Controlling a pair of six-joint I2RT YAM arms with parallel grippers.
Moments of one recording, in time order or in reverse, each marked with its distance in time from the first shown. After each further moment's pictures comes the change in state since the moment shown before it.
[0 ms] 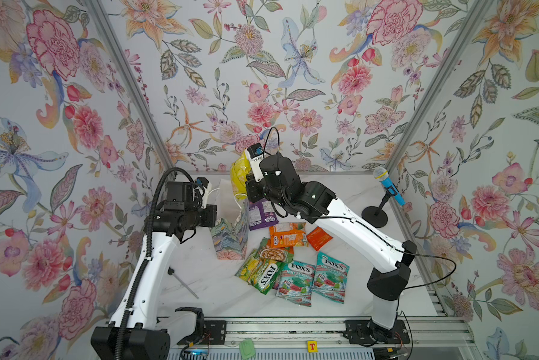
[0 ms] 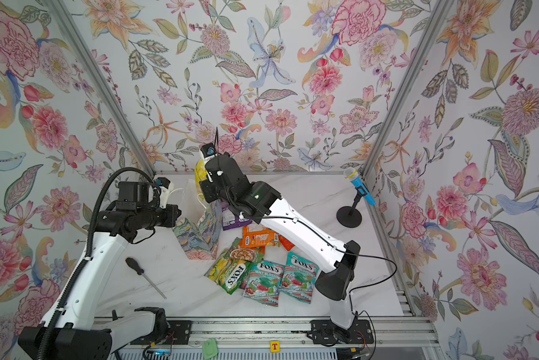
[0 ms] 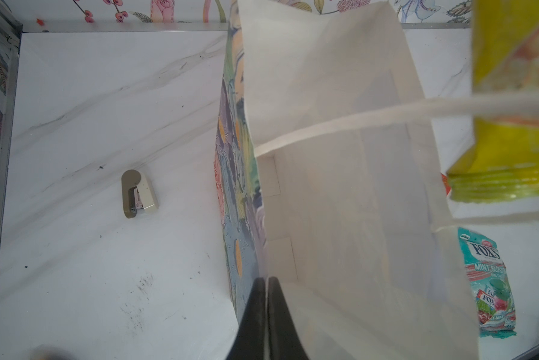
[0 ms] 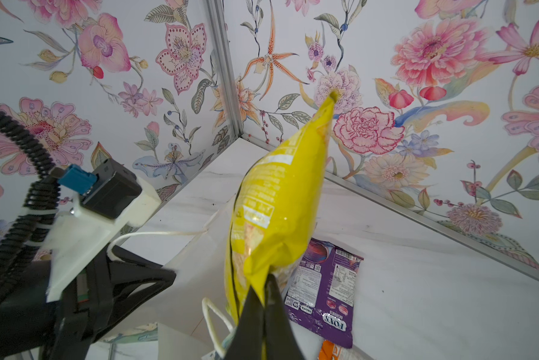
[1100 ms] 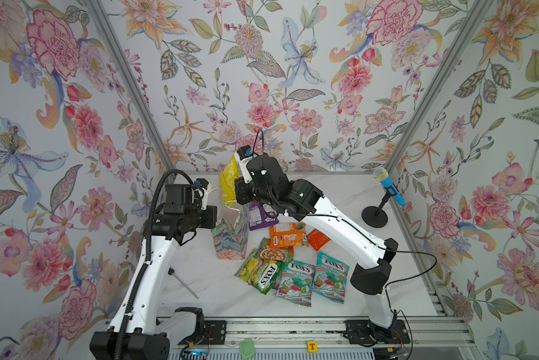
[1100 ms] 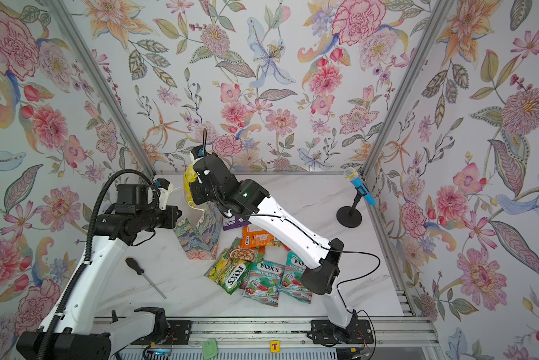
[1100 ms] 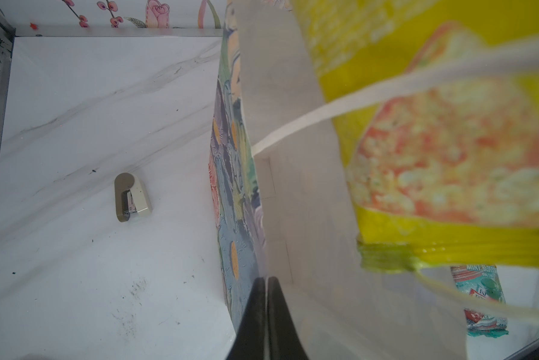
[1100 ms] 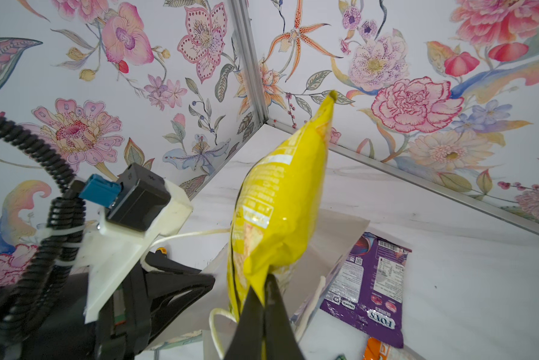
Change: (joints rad) left arm 0.002 -0.030 -0.032 0.028 0.024 -0.008; right arm 0.027 0.163 0.237 -0.116 -0.071 0.108
